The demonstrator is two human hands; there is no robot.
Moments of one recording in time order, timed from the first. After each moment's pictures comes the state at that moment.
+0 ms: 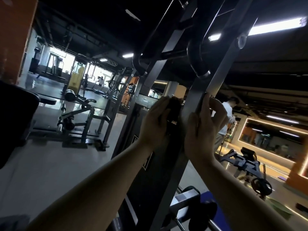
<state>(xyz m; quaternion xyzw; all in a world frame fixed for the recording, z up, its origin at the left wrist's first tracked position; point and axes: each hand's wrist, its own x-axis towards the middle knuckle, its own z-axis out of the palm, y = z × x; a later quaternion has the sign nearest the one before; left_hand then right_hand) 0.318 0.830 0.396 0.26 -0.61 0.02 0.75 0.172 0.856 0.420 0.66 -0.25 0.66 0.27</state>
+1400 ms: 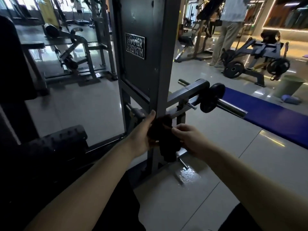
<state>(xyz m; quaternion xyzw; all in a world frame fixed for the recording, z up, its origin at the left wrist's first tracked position) 0.282 1.027 0.123 0.45 -0.35 -0.70 0.44 0.092 1.018 0.125 0.54 -0.49 0.37 -0.58</state>
